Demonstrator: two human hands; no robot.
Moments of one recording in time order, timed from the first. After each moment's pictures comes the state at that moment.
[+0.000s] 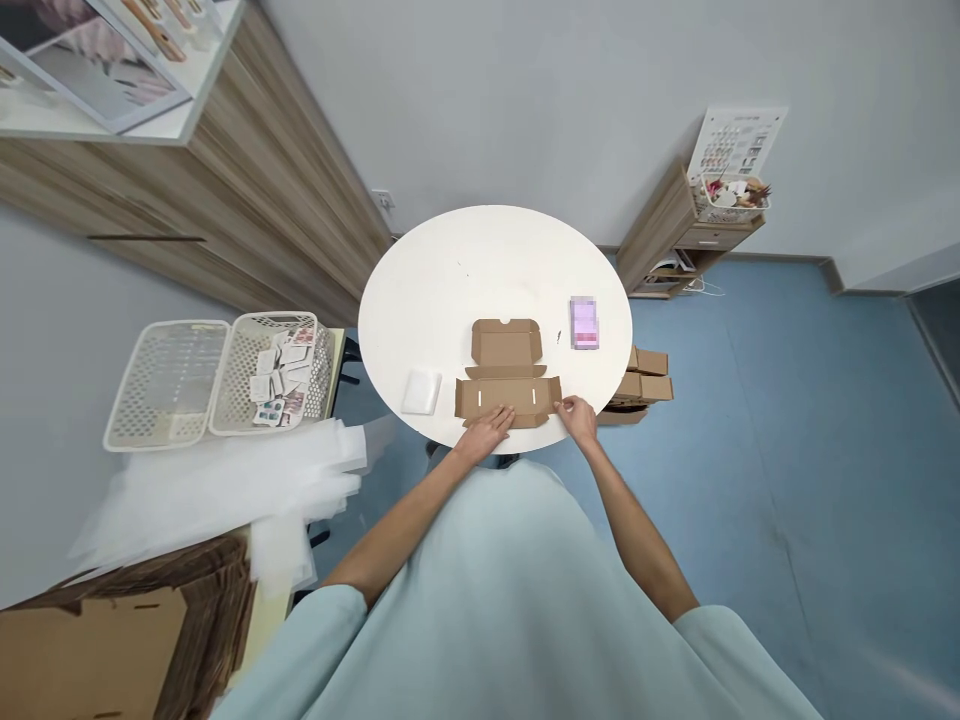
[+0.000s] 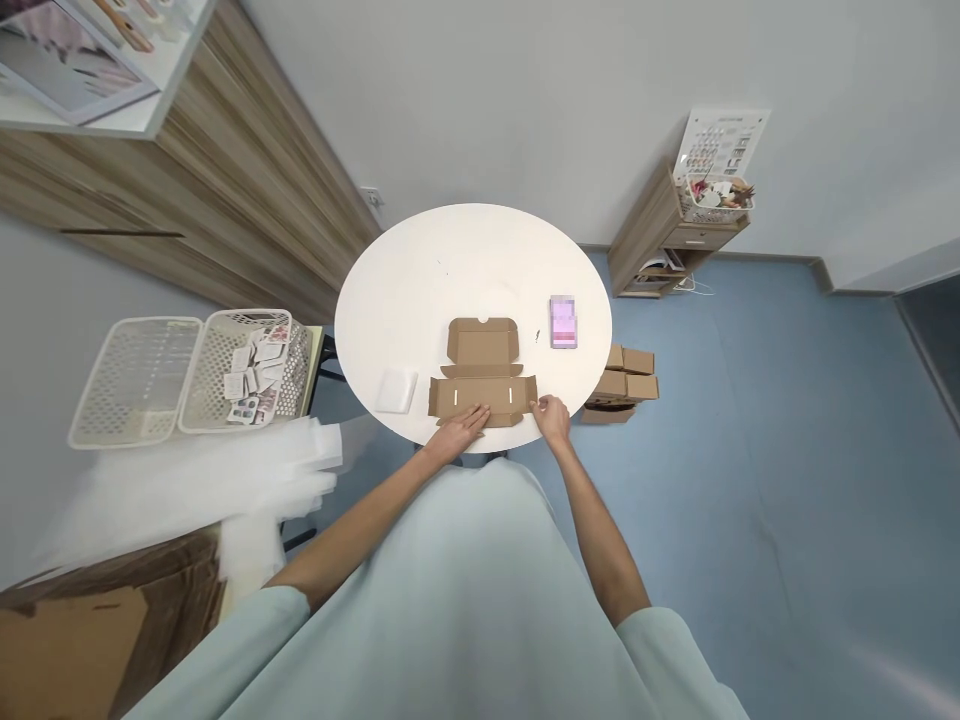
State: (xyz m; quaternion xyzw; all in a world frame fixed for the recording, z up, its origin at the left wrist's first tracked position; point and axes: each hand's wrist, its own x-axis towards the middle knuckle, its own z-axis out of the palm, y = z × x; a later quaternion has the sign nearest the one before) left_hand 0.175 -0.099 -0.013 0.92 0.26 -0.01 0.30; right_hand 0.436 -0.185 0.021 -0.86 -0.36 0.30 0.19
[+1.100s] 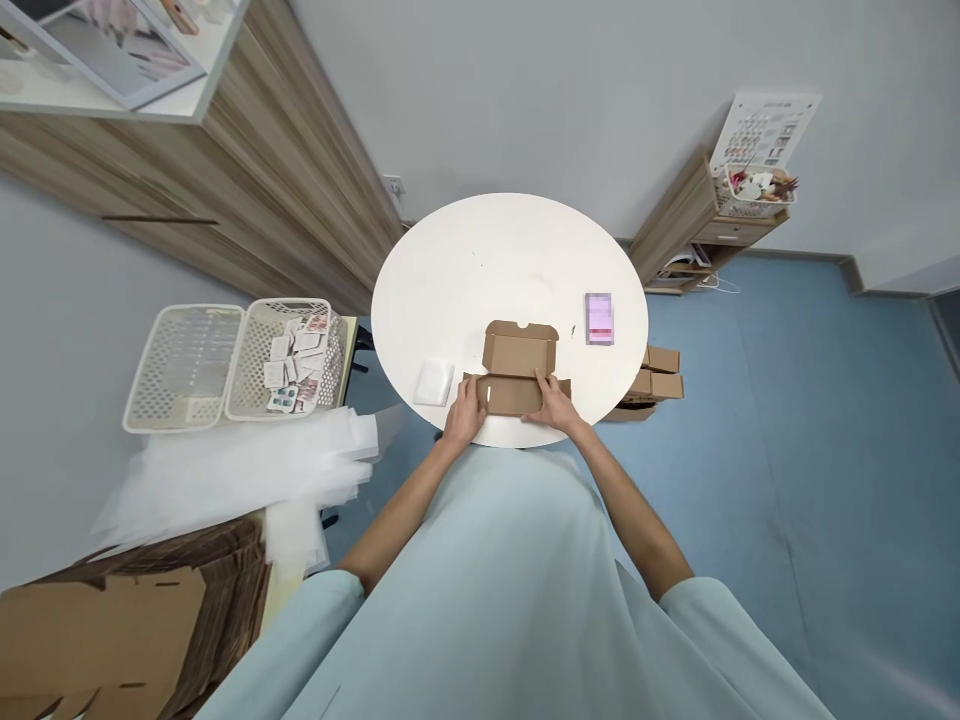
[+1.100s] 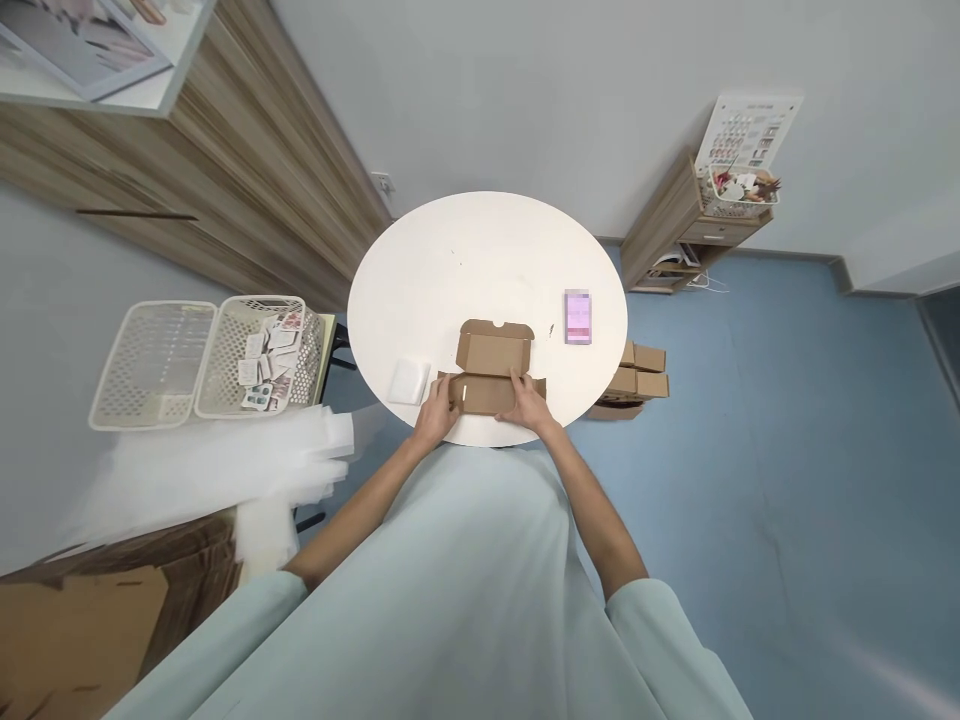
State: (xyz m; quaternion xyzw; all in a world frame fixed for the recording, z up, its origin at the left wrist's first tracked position) left_hand 0.141 -0.068 0.013 0.77 0.53 0.08 0.36; right_hand 0.386 -0.135 0.030 -0.73 -0.55 0.39 0.08
